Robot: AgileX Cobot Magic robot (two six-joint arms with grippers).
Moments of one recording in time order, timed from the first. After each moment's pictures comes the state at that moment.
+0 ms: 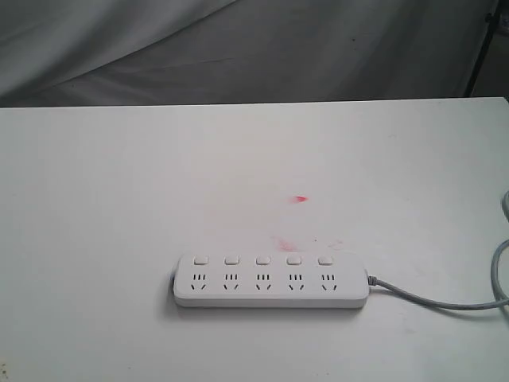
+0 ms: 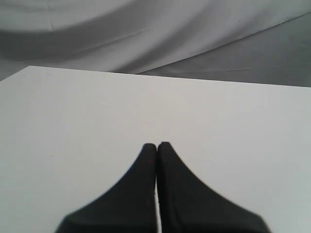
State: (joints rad) left arm 0.14 0.00 0.00 0.09 0.29 -0.12; right arm -0.12 0.01 0.00 0.13 0.34 -0.16
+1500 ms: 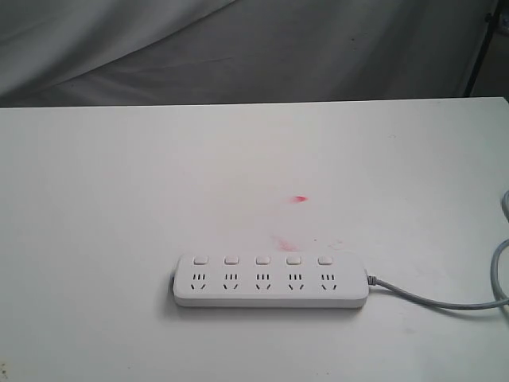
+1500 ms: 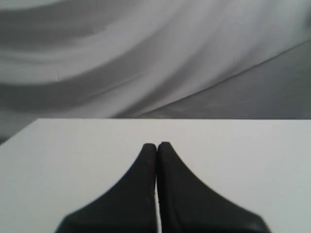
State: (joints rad) left arm 0.14 0.01 -0.06 0.08 0.19 -0.02; right arm -0.12 0.01 0.00 0.13 0.34 -0.16
